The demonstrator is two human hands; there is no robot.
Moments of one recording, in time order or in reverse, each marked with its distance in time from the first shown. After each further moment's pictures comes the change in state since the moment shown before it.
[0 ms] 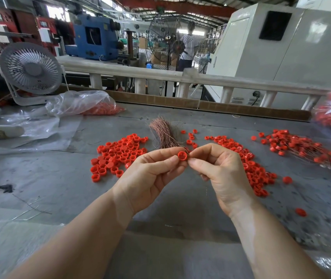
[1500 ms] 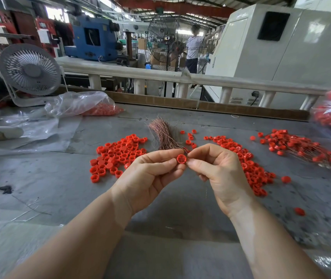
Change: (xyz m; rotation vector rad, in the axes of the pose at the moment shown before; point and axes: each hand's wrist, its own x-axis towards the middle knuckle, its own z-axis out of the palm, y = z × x) left_hand 0.001 -0.001 0.000 0.039 0.009 -0.013; right_hand 0.001 0.002 0.000 0.029 -0.016 0.011
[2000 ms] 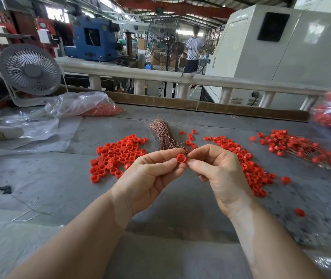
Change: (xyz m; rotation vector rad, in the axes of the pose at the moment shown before) left_hand -0.001 0.001 0.000 -0.027 -0.013 -0.007; right_hand 0.000 0.000 0.000 -0.011 0.000 0.008
